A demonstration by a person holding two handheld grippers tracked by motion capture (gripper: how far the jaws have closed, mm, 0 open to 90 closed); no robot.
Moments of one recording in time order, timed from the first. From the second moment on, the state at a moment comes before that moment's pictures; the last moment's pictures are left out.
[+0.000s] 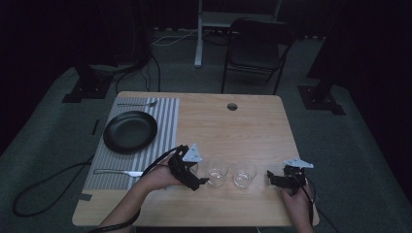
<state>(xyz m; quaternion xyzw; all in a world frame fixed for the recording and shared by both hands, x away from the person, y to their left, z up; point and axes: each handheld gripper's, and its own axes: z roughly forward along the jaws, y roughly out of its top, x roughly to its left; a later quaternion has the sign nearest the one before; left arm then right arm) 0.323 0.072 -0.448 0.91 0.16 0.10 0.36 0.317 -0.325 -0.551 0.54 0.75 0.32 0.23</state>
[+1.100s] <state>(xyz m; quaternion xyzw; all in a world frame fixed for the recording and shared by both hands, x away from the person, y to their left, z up) 0.338 0.013 -0.462 0.95 0.13 0.09 0.27 0.317 -0.325 -0.551 0.54 0.74 0.32 0.23</state>
